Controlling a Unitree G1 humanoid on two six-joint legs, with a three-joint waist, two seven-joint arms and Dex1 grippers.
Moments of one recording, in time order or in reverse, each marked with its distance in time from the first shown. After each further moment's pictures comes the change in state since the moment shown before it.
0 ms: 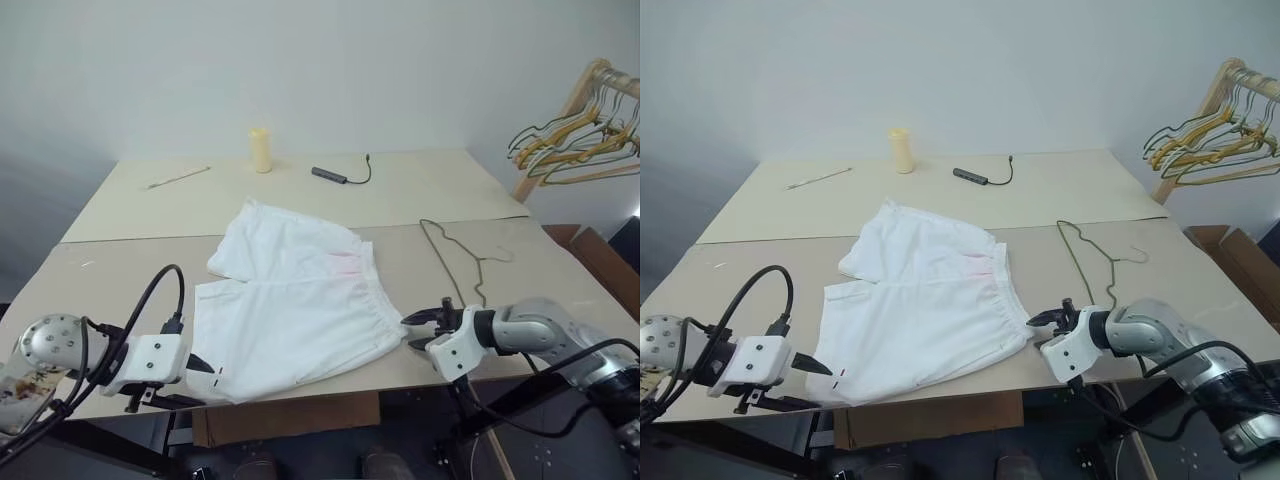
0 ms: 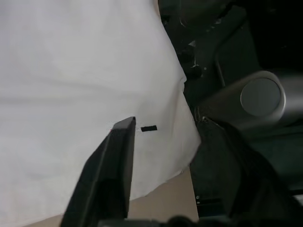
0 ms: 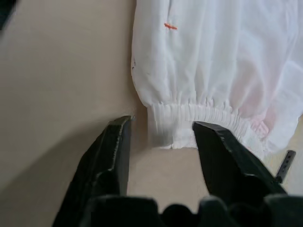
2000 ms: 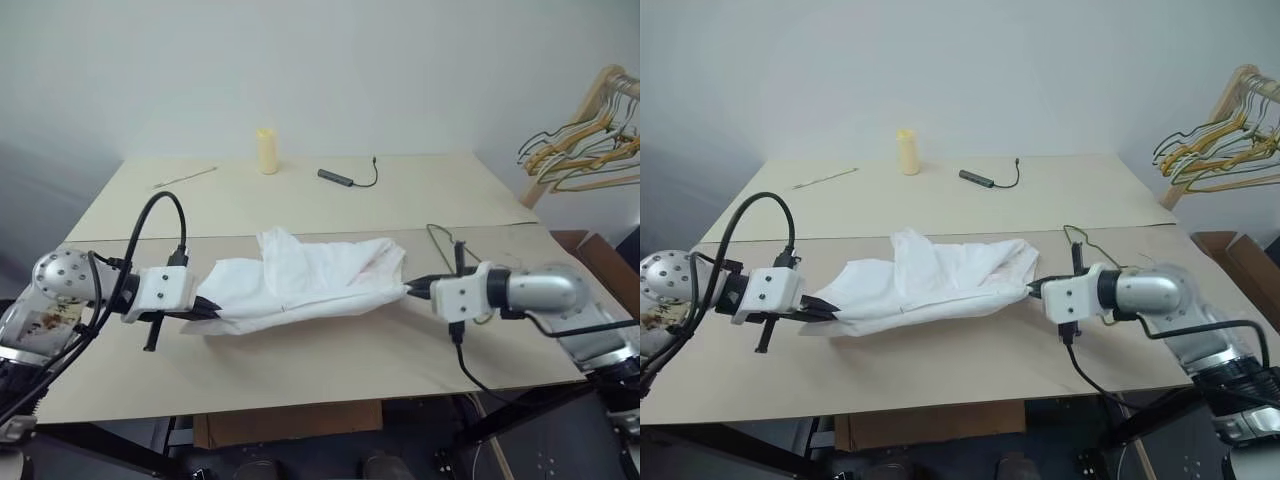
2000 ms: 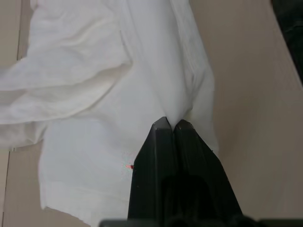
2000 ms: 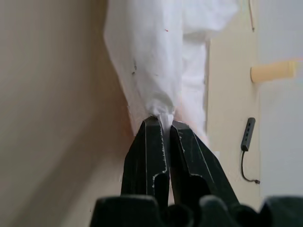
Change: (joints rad) left arm -0.502 -0.188 -0.108 0.310 0.085 -0.085 -0.037; right arm -0.137 0.097 -0.179 -0.072 0.221 0.336 0.130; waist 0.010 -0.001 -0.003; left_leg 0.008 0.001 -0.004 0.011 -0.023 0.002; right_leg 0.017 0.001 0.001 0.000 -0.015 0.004
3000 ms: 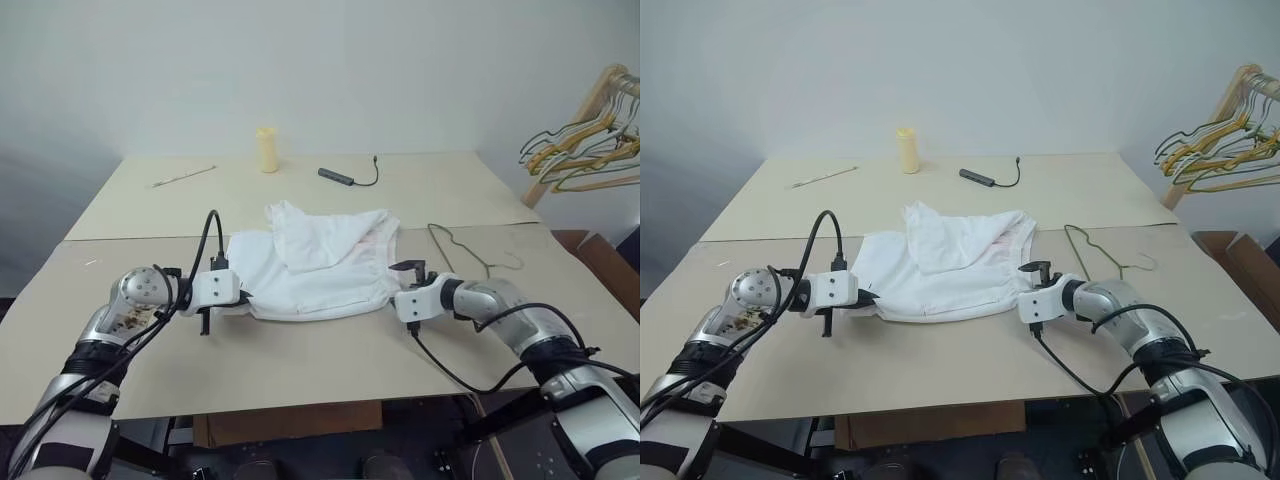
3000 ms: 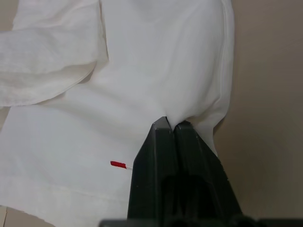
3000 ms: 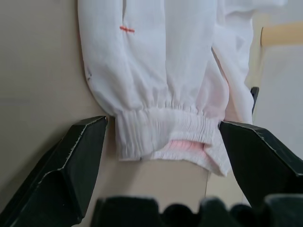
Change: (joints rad) left arm -0.141 -0.283 -0.132 0.452 0.304 -0.270 0.272; right arm -0.162 0.244 0.197 0.575 -0.544 -0.284 -0.454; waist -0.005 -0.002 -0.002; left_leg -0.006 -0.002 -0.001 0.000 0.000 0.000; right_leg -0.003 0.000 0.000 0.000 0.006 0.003
